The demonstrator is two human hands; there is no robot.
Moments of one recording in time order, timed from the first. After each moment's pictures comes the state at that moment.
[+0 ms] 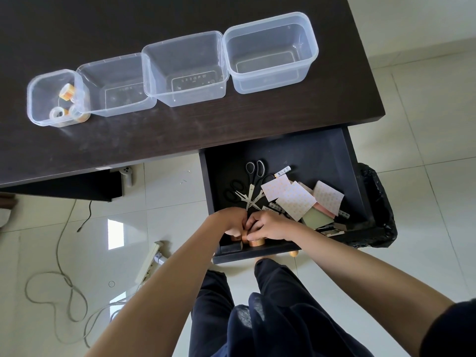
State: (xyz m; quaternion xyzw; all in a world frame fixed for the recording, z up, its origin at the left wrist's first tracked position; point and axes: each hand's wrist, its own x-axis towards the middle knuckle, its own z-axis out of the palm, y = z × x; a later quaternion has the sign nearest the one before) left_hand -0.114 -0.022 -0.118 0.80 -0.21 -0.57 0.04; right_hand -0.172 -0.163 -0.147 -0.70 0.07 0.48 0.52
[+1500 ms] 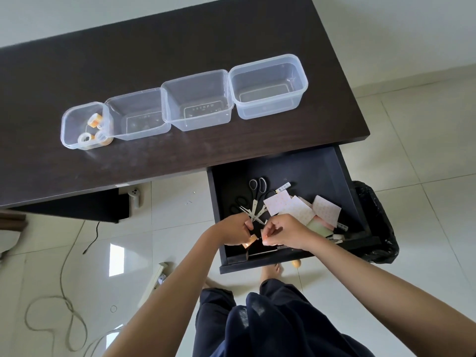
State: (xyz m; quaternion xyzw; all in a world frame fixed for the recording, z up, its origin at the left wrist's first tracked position) left_hand -0.121 -0.007 -0.066 0.83 -0.15 -0.50 0.20; right_hand -0.183 -0.188 -0.105 -0.77 0.07 0.32 0.55
